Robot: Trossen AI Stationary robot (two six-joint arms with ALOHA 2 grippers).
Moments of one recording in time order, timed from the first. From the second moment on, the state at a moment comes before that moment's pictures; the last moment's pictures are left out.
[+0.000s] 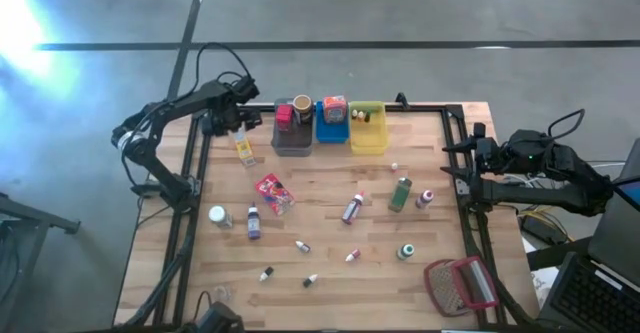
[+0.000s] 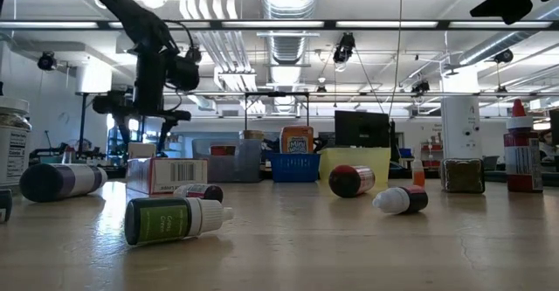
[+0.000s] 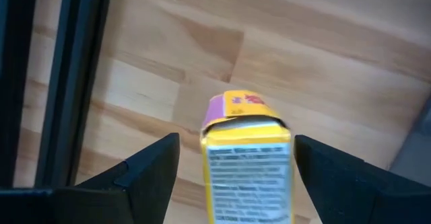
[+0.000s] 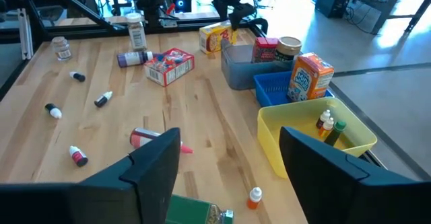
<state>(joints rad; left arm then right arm) 0.92 1.56 1.09 -0.96 -0.17 -0.95 -0.16 0.27 0.79 -0.89 0.05 0.02</state>
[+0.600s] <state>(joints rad) 0.92 1.56 1.02 -0.88 -0.11 -0.93 -0.16 0.27 0.79 -0.89 0.05 0.02</state>
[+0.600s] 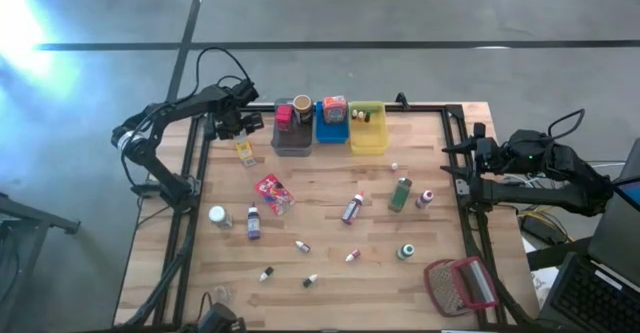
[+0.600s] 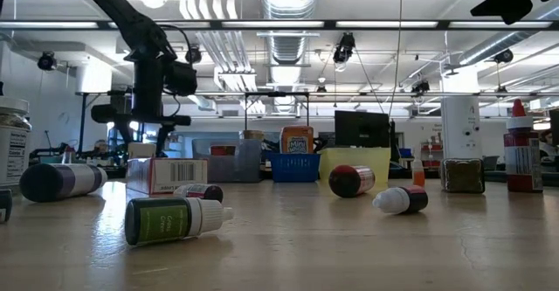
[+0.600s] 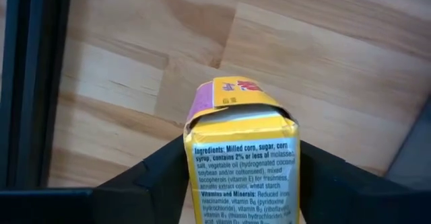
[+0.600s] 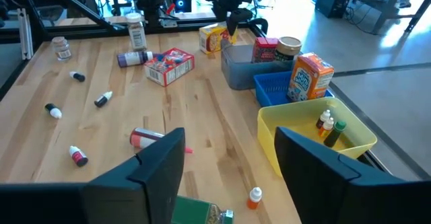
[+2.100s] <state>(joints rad) 0.71 1.09 1.04 -0.33 0.20 -0.34 -0.16 0.27 0.79 -0.89 0.05 0.02</state>
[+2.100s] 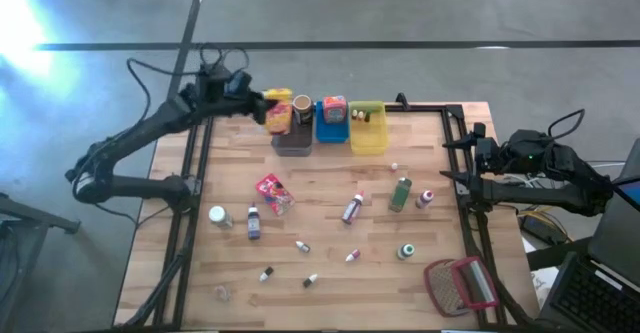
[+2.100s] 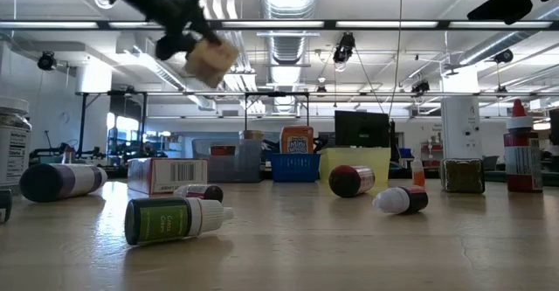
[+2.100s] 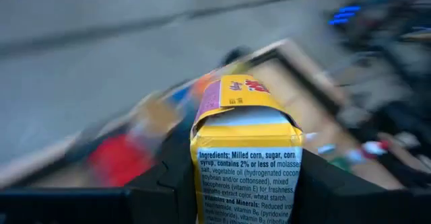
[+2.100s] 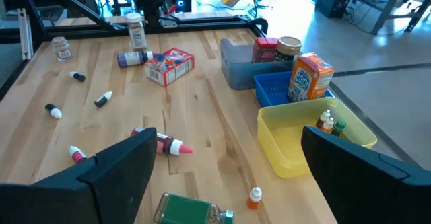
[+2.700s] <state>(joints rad) 0.48 1.46 0.87 0.70 0.25 0.17 -0.16 0.27 0.79 -0.89 0.05 0.02</state>
